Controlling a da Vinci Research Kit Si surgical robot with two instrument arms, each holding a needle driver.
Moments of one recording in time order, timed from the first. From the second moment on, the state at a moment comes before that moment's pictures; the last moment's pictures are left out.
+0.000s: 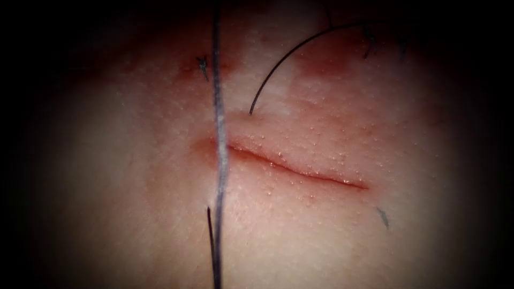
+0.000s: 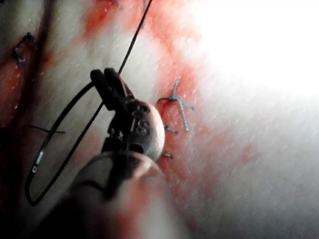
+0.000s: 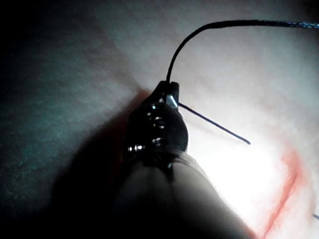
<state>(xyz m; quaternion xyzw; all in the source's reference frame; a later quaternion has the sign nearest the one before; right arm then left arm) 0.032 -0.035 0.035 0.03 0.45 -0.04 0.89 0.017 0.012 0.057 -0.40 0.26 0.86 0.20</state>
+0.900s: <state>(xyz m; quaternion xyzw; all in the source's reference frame) 0.032 -0.022 0.041 -0.03 0.53 0.01 0.85 0.016 0.012 0.057 -0.40 0.26 0.86 0.20</state>
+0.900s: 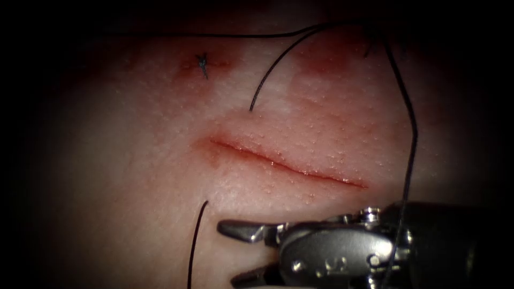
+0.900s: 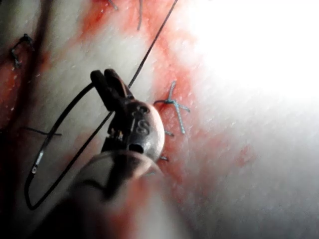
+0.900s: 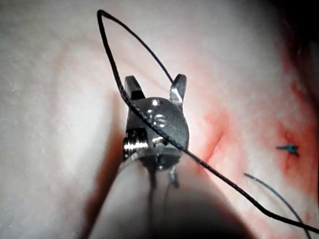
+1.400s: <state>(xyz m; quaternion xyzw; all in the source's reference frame) 0.036 -0.021 0.050 -0.05 0.49 0.01 0.87 0.016 0.012 0.057 -0.40 0.26 0.86 0.20</state>
